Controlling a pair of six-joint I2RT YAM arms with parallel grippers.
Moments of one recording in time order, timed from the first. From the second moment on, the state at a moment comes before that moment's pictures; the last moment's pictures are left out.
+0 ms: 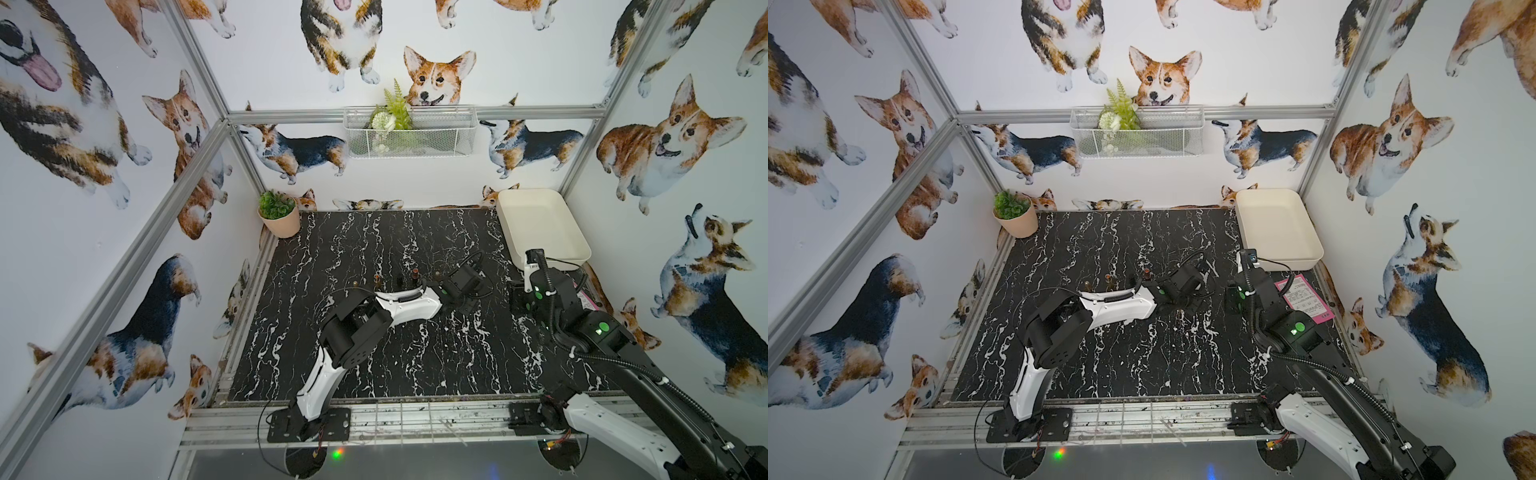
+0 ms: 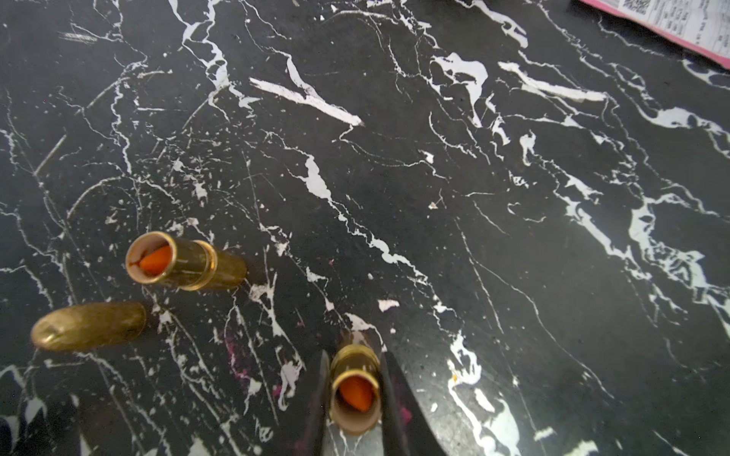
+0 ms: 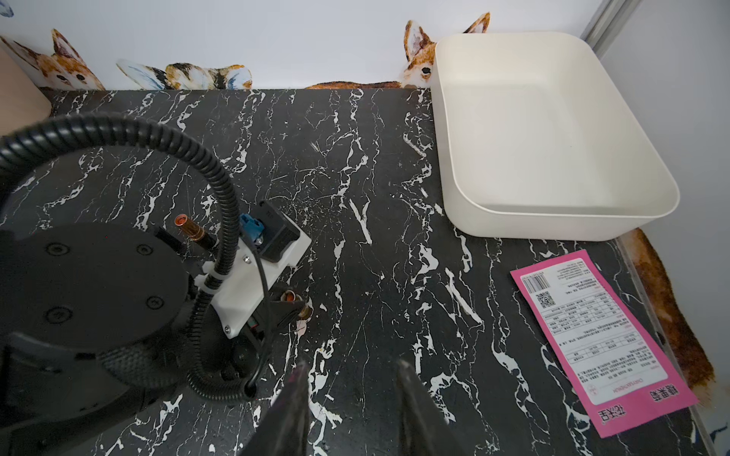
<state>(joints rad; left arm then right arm) -1.00 2.12 1.48 -0.20 -0.14 -0.21 0.59 0.80 0.88 -0.72 0.35 0.34</state>
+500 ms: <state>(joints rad) -1.00 2.12 1.49 -0.22 -0.15 -0.21 0.59 0.81 0.87 -0.72 0.35 0.33</state>
